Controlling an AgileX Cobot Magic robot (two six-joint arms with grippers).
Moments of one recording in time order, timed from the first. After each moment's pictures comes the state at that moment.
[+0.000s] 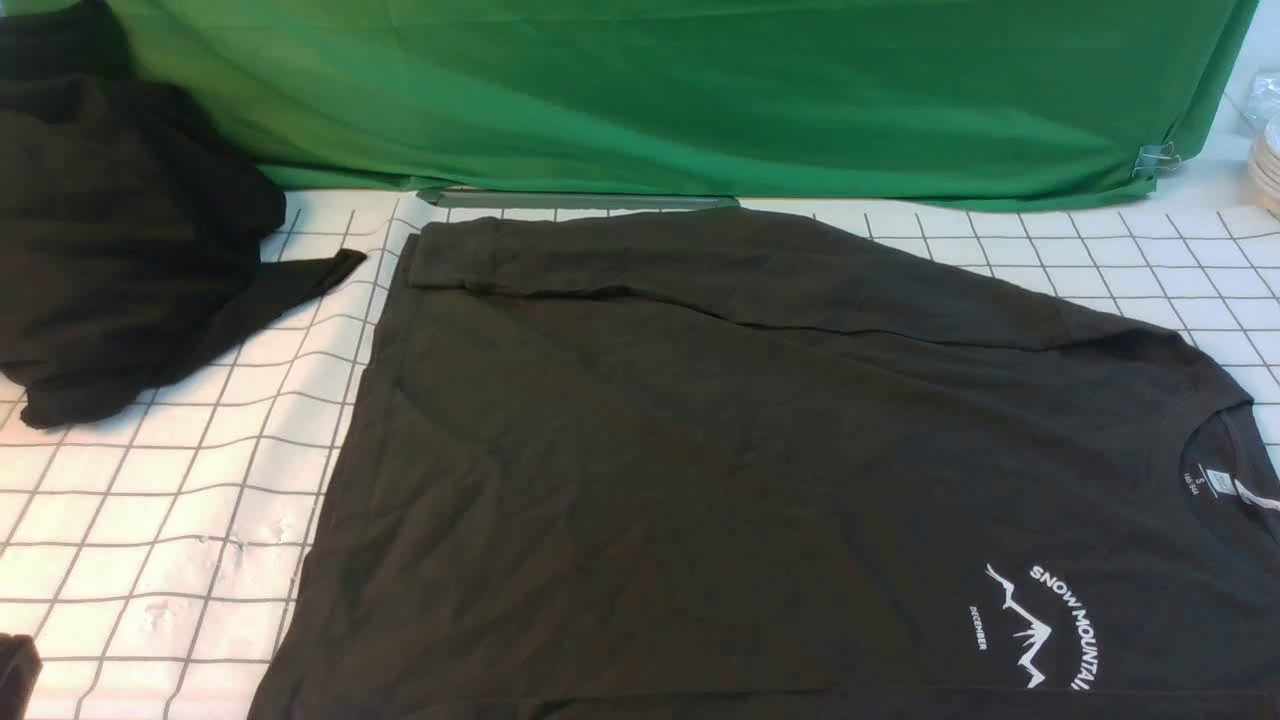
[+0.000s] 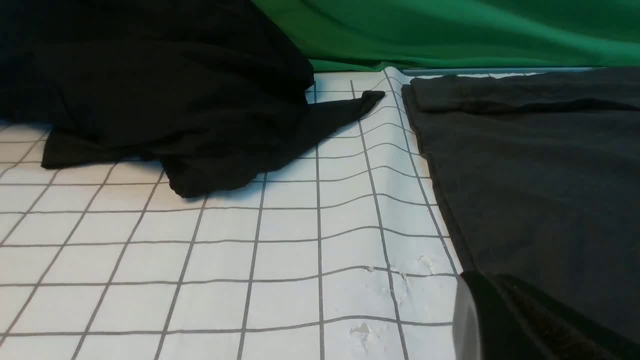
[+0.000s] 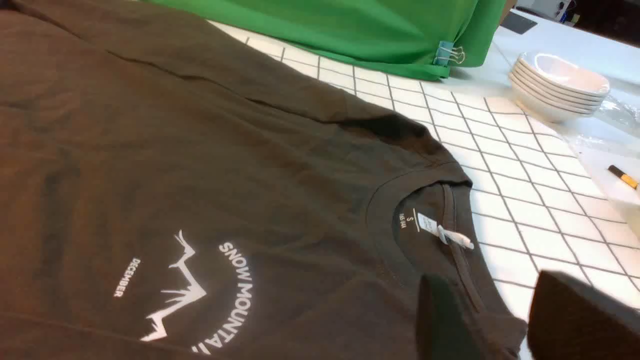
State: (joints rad) right arm -0.01 0.00 0.01 0.04 0.25 -0.21; left arm 0.03 0.00 0.01 -0.05 0.22 0.09
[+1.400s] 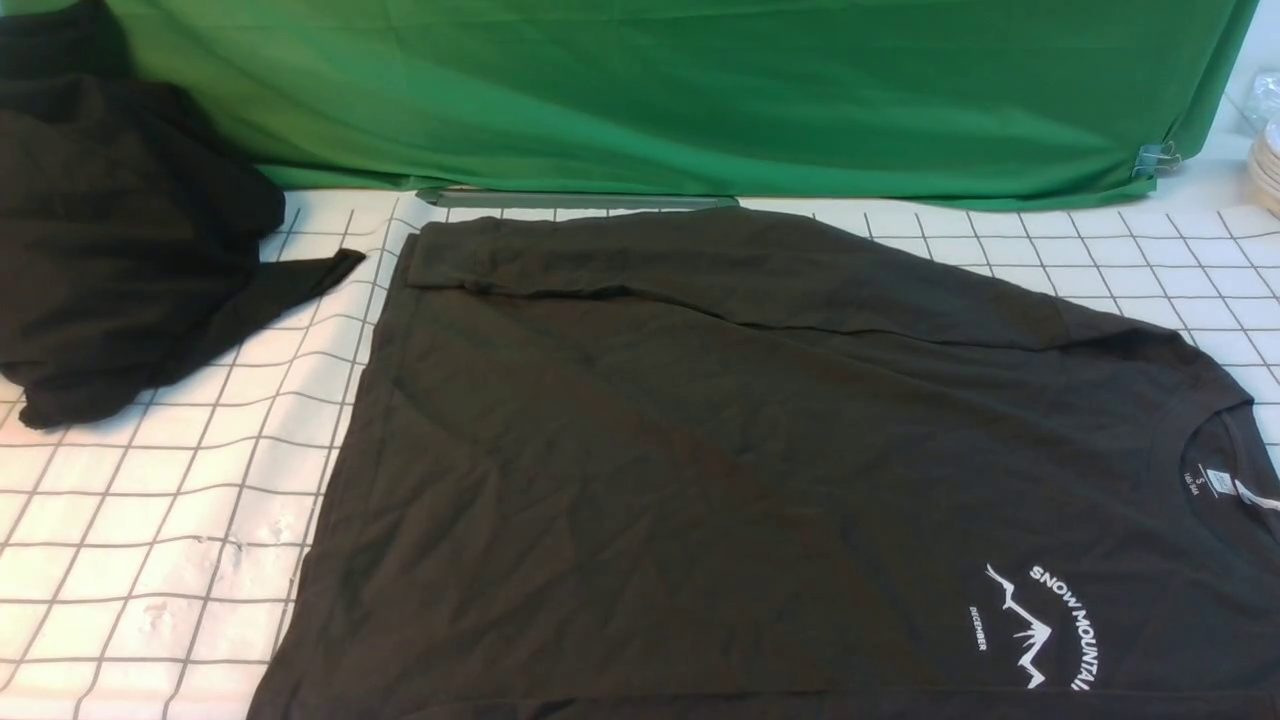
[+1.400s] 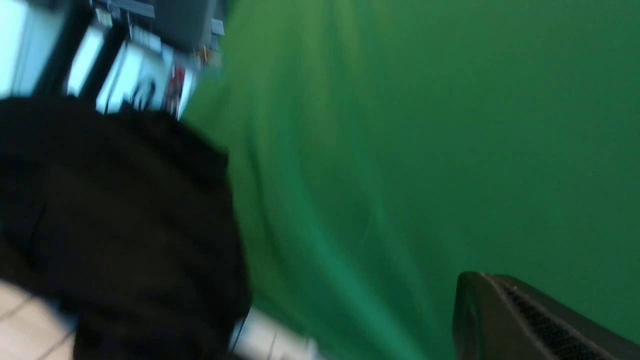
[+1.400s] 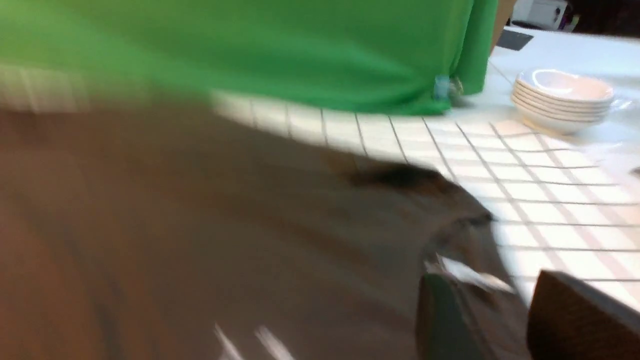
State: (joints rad) right arm -0.01 0.00 0.01 0.21 0.09 0.02; left arm 0.03 0.00 0.01 -0.48 -0.35 -0.10
